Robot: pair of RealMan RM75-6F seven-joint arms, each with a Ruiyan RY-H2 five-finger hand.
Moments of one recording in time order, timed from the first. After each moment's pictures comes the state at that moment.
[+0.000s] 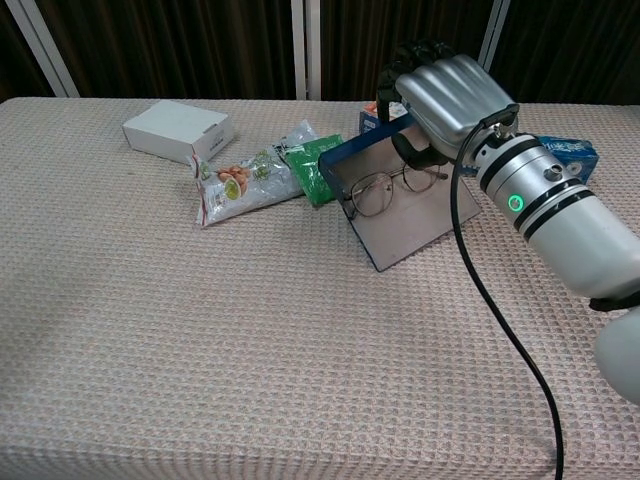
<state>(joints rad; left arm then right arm) -0.02 -1.23 0.01 -1.58 1.80 1.77 -0.10 0.79 -2.00 0.17 -0.83 -1.38 1.30 -0.38</state>
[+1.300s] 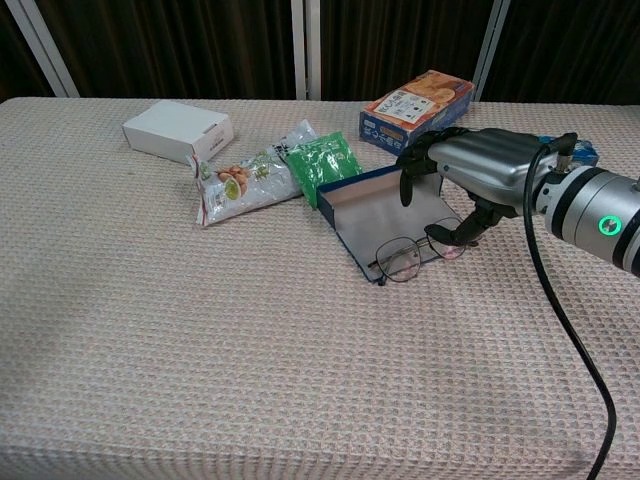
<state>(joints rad) -0.02 -1.21 0.02 -1.62 1.82 1.77 -0.06 0.68 -1.62 0.11 -1.46 -1.24 0.99 -0.48</state>
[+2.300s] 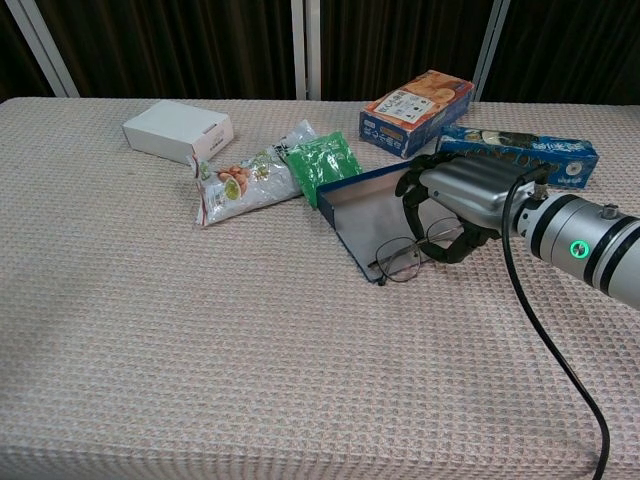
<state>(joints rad) -0.01 -1.20 0.02 -1.62 1.80 1.77 -0.06 0.69 -1.71 0.10 -1.28 -1.28 0.96 -0.41</state>
